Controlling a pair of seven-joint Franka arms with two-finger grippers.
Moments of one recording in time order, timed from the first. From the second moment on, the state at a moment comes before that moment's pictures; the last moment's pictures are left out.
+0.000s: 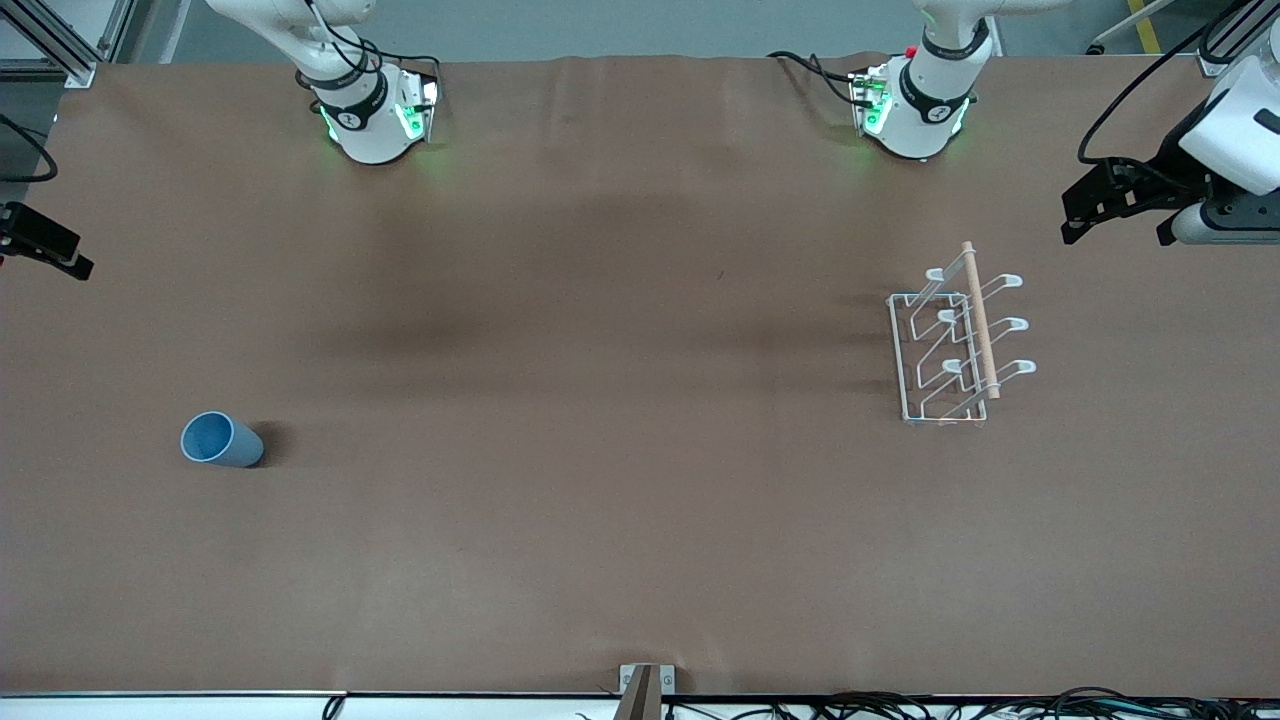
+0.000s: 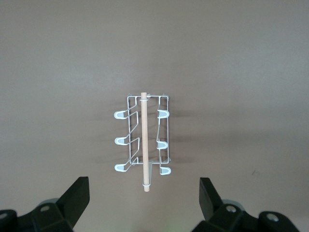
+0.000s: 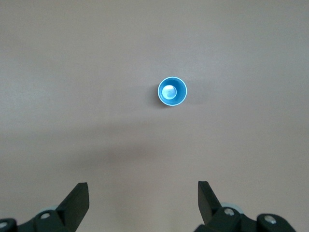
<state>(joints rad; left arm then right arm) 0.01 -0.07 -0.13 -1.59 0.00 1.54 -0.08 -0.08 -0.01 -0.05 -1.54 0.00 1.56 -0.05</state>
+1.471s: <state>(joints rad) 0.01 -0.05 -0.13 -1.57 0.00 1.54 -0.08 -0.18 0.22 -0.07 -1.72 0.00 1.98 -0.09</state>
